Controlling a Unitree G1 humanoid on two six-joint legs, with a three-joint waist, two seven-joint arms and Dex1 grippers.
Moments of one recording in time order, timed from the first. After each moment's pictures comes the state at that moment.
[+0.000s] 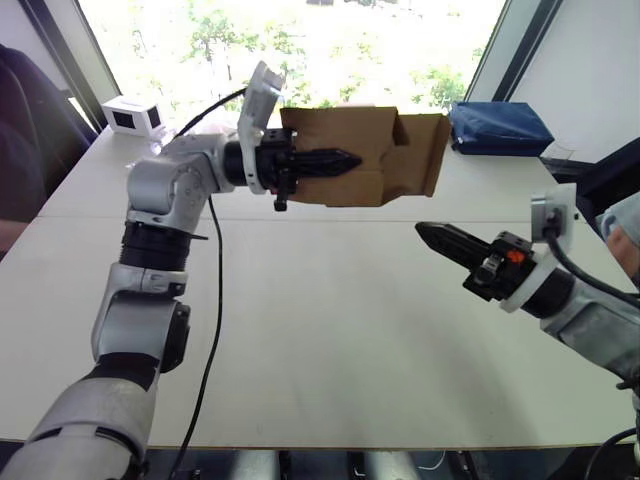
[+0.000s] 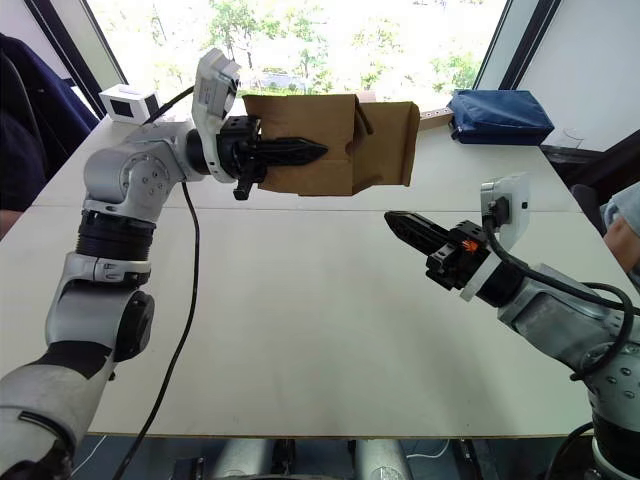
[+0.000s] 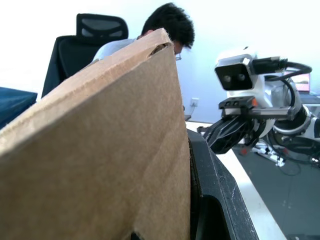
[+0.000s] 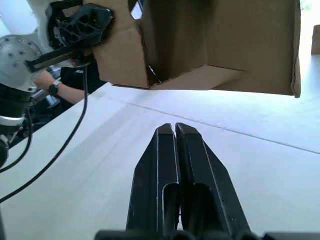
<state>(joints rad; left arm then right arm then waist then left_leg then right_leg) -1.14 0.42 -0.02 0.35 -0.58 0.65 -1.33 -0.18 -0.80 -0.35 -0.63 1.45 0.80 0.12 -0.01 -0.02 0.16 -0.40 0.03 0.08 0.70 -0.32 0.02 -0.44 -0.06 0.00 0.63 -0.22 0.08</state>
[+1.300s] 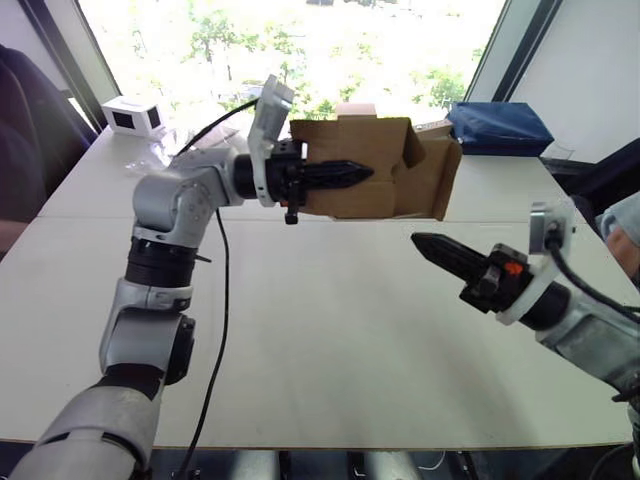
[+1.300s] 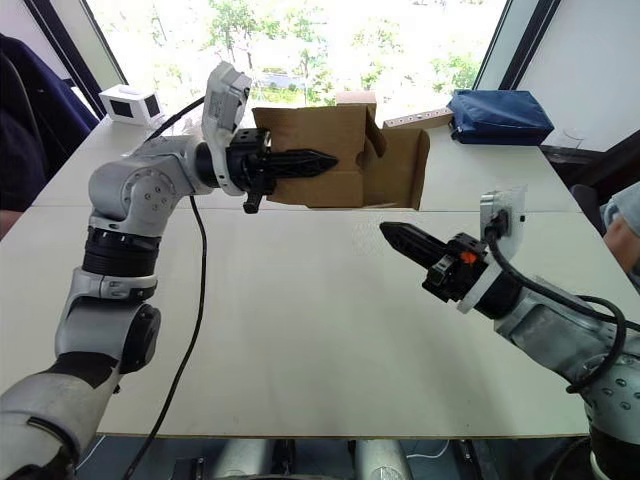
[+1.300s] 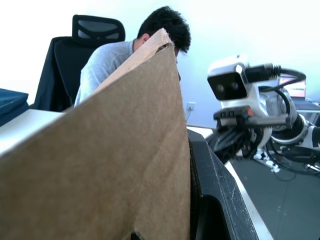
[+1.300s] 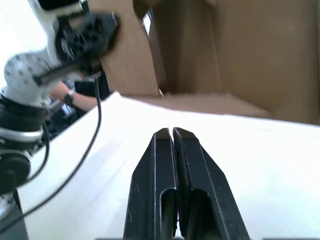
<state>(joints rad) -1.05 0.38 -0.02 0.21 -0.62 0.72 -1.24 -0.09 -0.79 -0.34 -0.65 1.48 0.79 0.16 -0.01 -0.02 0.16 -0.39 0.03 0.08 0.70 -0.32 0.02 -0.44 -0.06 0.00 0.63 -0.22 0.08</state>
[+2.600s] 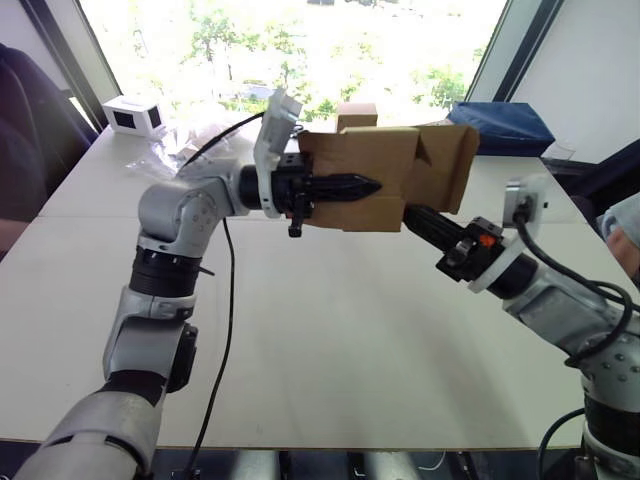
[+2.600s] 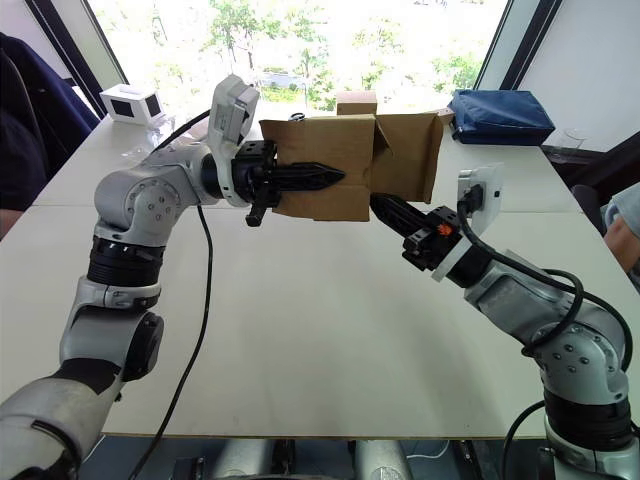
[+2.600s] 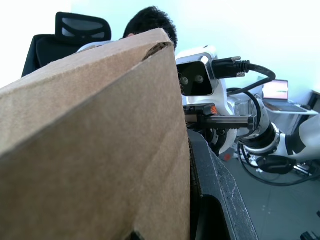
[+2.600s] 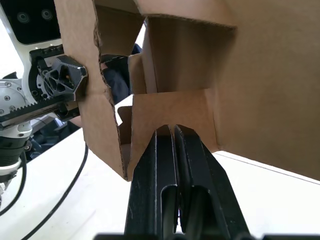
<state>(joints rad) -1.01 0.37 -0.03 0.14 -0.66 0.76 -1.24 -0.30 -0.65 -0.22 -0.56 1.31 0.75 0.17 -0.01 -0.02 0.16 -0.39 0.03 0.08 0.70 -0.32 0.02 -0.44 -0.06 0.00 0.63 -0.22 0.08</state>
